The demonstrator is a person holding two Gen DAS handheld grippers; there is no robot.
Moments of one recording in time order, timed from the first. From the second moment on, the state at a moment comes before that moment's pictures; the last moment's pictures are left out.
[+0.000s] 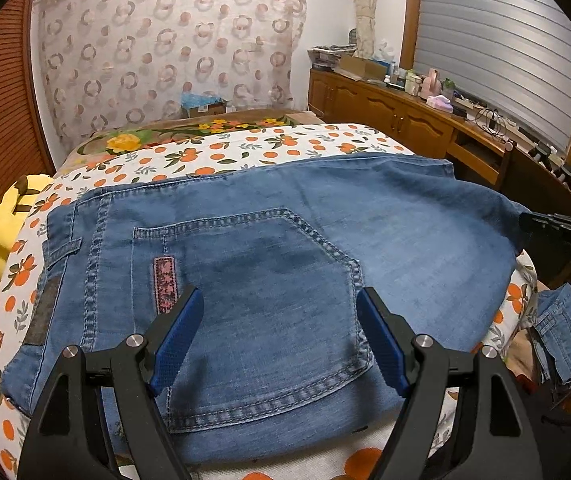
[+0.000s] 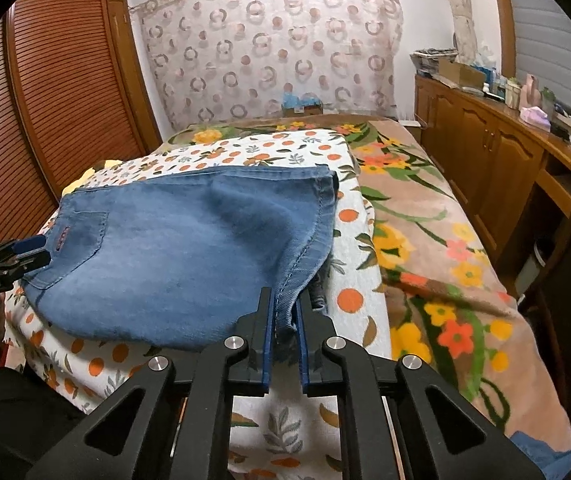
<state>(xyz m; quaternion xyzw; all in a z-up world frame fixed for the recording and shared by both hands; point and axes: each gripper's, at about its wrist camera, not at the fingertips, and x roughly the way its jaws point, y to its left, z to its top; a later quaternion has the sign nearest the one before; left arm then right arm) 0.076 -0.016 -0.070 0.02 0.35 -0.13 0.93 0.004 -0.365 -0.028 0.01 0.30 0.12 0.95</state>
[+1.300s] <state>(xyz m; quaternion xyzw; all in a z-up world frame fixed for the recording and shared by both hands) 0.067 0.022 -0.057 0.00 0.33 -0.10 0.94 0.046 -0.245 0.040 -0.08 0.19 0.28 0.94</state>
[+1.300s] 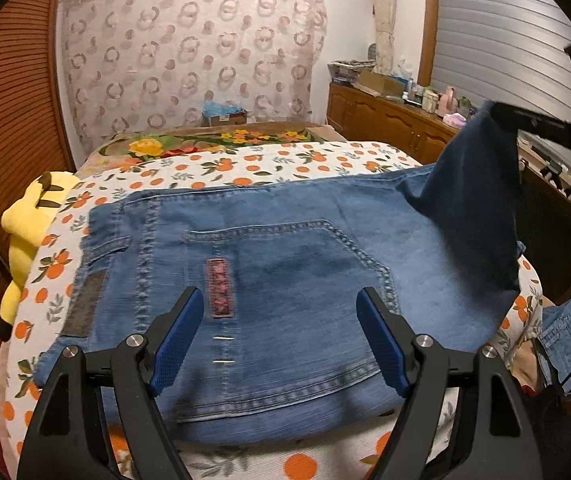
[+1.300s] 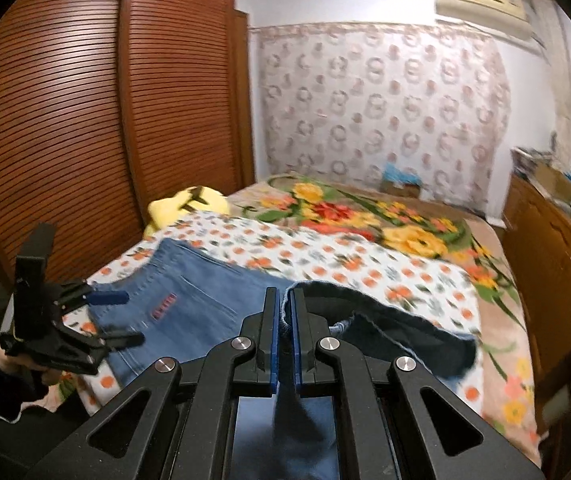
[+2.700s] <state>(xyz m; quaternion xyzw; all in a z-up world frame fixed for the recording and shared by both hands) 0.081 0.016 -0.068 -0.02 0.35 -0.15 0.93 0.097 -0.221 -0.016 -0.08 0.29 0.24 0.92</state>
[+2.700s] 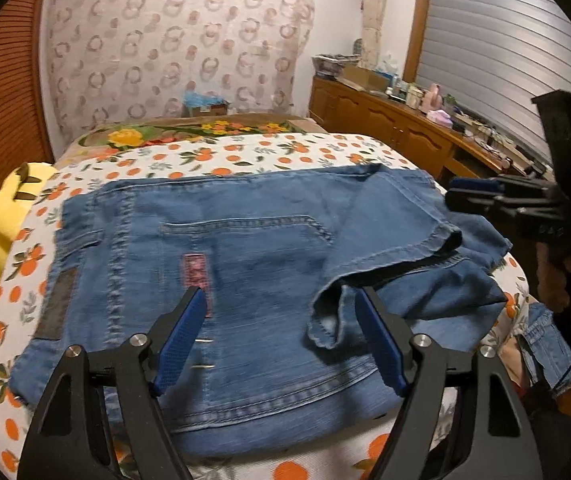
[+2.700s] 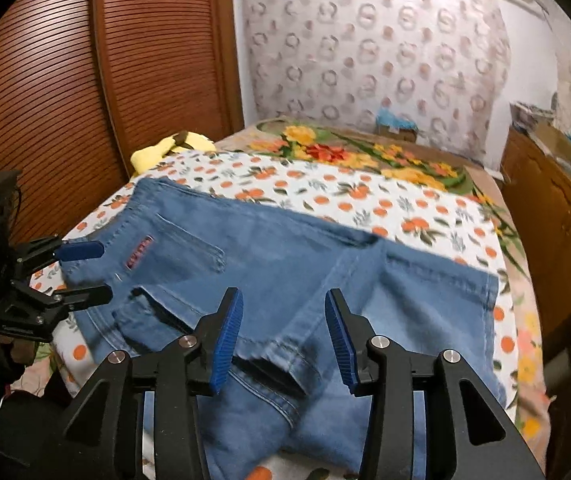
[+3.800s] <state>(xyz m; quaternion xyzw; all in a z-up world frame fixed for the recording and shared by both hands) 0.101 -0.014 -0.101 -0.01 0.40 -0.18 0.90 0.124 -0.208 -0.053 -0.05 0.36 0.19 0.91</state>
